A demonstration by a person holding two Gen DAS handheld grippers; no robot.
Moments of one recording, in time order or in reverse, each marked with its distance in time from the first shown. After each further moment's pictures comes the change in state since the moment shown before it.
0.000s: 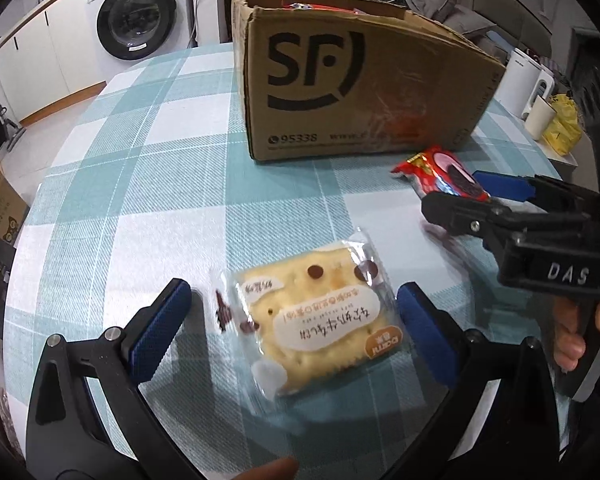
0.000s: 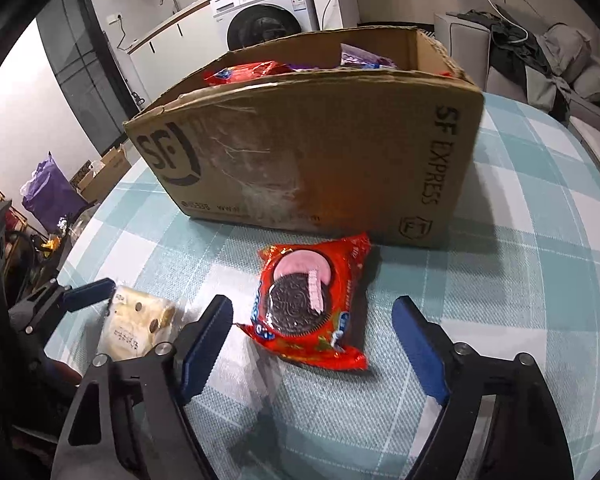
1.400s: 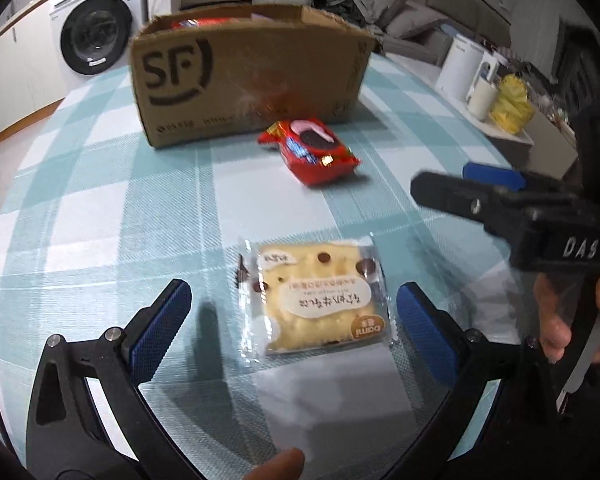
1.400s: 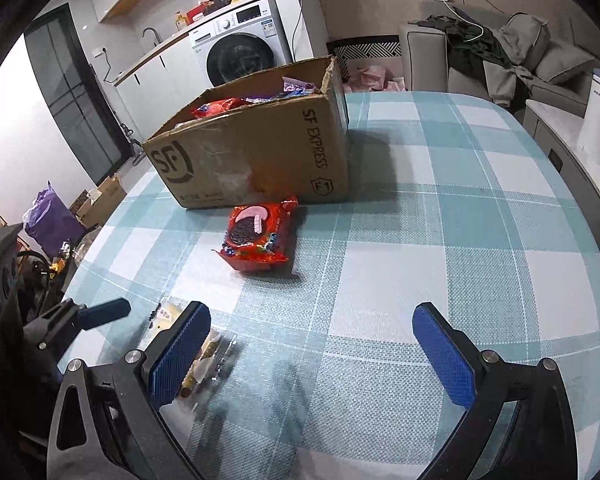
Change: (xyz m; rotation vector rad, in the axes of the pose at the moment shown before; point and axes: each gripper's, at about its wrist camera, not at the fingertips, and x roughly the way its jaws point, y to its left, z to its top) left arm -0.045 -0.082 -0.045 0.089 -0.012 -0.120; right arm -0.085 -0.041 -0.058 0.100 -0.075 -0.019
